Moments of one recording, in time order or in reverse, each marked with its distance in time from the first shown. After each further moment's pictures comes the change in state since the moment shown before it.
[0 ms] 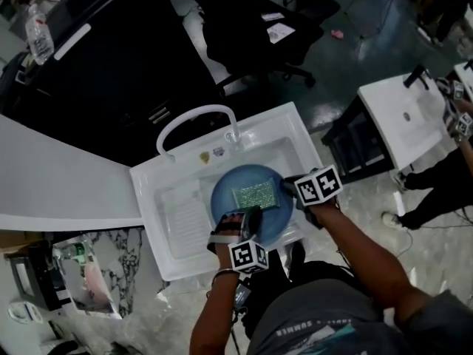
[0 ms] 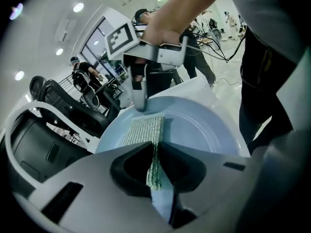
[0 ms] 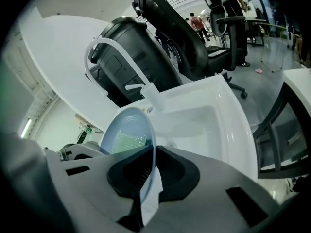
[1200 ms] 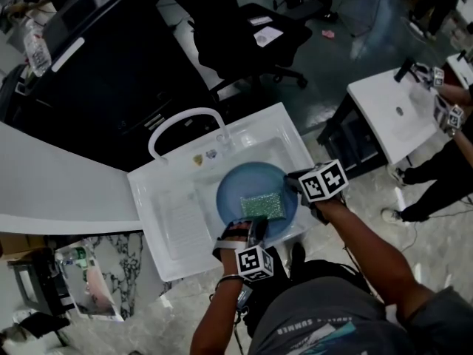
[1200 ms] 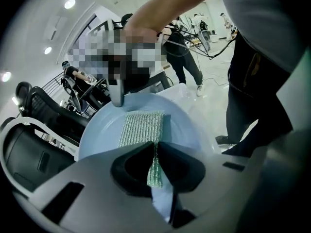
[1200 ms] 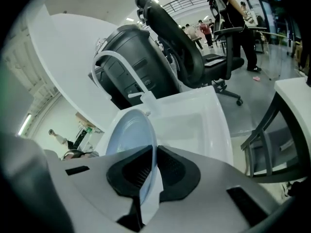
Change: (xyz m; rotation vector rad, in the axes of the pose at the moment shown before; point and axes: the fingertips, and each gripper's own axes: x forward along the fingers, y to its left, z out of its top) left arm -0.010 -0.045 0.033 0.060 0.011 -0.115; right arm -0.044 -0.014 0.004 -0.042 -0.042 -0.017
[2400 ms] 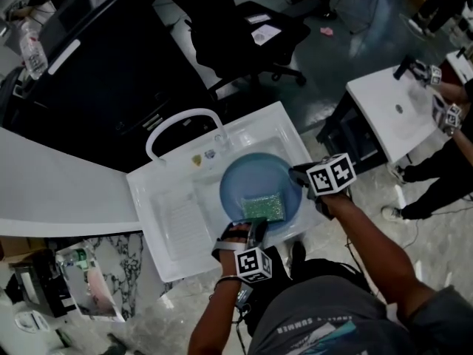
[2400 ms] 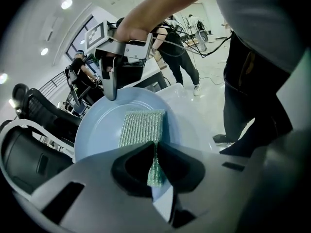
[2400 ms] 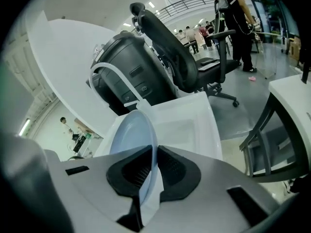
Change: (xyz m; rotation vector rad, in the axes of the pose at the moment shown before) left arm -0.003 -0.006 0.000 0.025 -0.009 -0.024; right arm -0.019 -0.016 0.016 0.040 -0.047 -0.008
